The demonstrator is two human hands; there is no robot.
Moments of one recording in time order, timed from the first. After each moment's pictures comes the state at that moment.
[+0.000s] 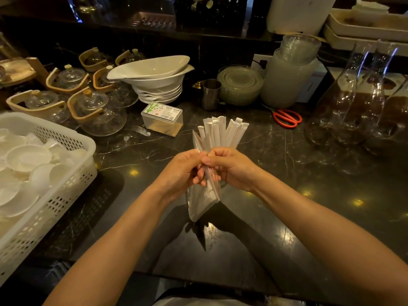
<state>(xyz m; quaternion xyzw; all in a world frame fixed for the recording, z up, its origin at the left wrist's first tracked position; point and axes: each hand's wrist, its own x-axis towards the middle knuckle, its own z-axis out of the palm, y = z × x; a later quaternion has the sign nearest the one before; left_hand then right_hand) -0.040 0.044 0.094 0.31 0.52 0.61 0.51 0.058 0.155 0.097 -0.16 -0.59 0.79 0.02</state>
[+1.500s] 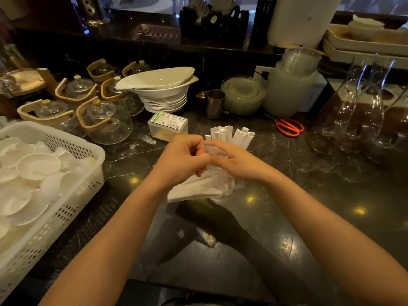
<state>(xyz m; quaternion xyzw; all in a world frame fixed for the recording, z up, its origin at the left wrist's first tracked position) -0.060 0.041 0.135 0.44 0.65 0.55 0.28 0.043 0.149 0.131 -0.18 -0.86 0.47 0.02</state>
